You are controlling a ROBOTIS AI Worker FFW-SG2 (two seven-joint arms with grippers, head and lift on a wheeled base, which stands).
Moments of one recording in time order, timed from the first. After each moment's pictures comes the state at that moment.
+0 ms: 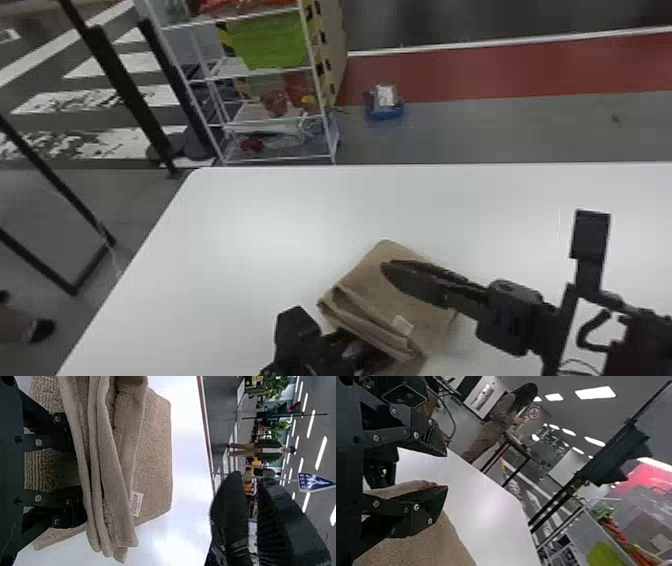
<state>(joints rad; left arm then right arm) 0.57 0.13 -0.07 -2.05 -0.09 0.29 -0.53 0.21 0.00 0.06 -2.12 -0.57 1.02 0.67</state>
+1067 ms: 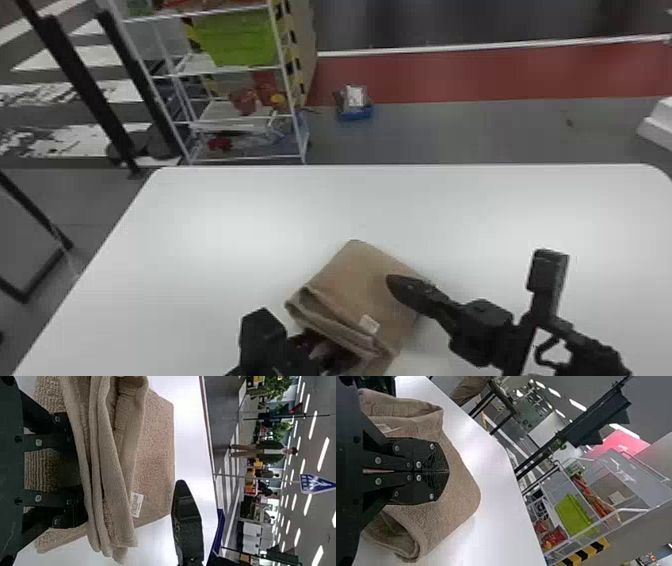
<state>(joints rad) 0.56 0.13 -0.07 -2.04 -0.08 0.29 -0.53 0.26 0.00 0.08 -1.92 -0.37 0.71 0.63</state>
